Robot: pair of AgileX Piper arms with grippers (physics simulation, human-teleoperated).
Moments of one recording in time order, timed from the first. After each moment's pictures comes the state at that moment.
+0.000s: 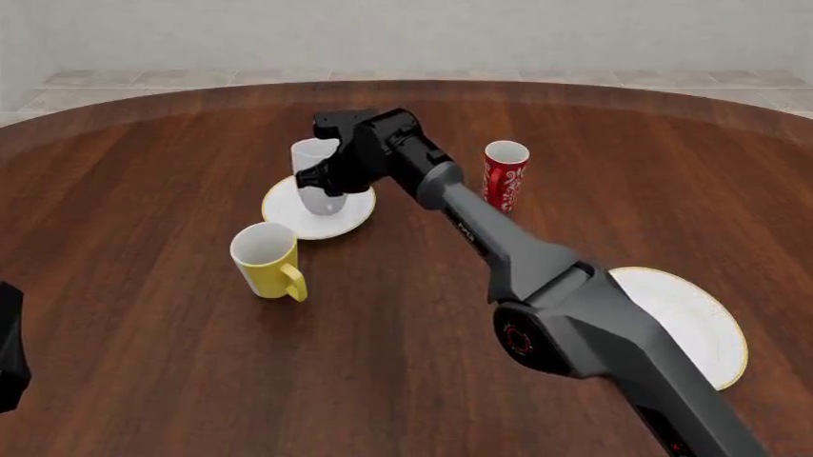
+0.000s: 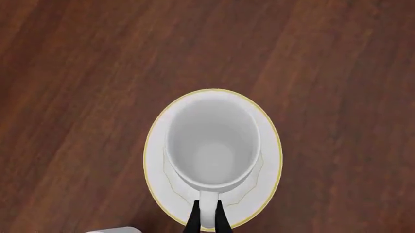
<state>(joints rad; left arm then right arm) 0.17 0.00 -0.06 -0.01 -0.14 0.66 2.76 -2.83 0.94 0.24</state>
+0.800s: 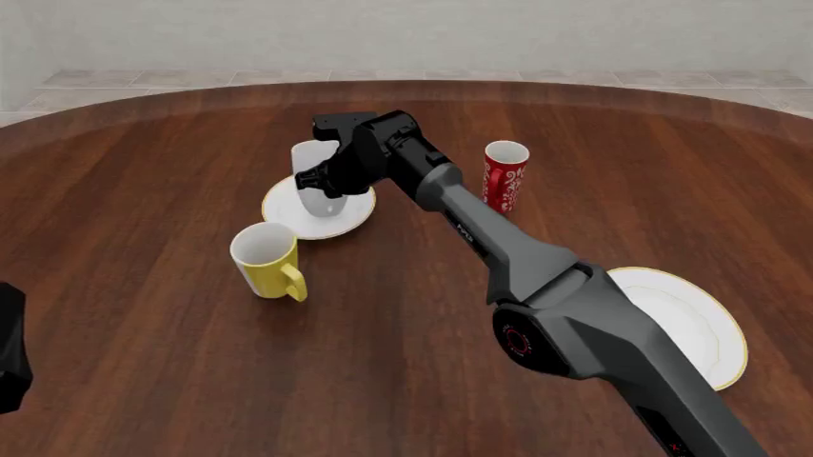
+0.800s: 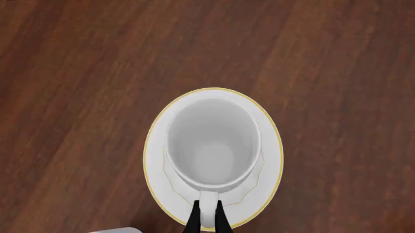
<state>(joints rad) 0.16 0.00 -0.05 0.00 -0.15 0.66 2.76 -2.83 0.94 0.25</state>
